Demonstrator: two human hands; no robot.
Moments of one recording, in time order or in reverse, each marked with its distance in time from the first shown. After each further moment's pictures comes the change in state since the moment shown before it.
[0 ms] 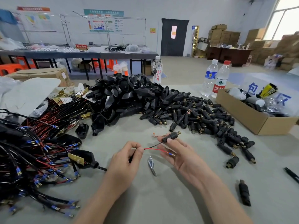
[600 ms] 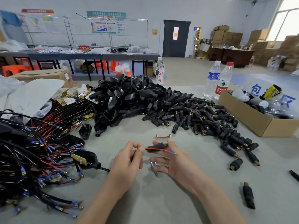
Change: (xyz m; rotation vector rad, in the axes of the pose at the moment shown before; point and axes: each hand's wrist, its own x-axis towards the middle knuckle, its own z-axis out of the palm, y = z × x) left_hand 0.002 -0.001 0.001 -0.208 -0.063 -0.131; right_hand 0.000 0.016 0.016 -0.125 -0.059 0.109
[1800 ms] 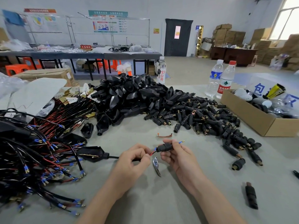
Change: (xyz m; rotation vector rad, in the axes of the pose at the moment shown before) left_hand -0.004 0.017 -0.002 -0.058 -0.090 -0.009; right_hand 0.008 0.008 -0.002 0.003 0.257 -0.208
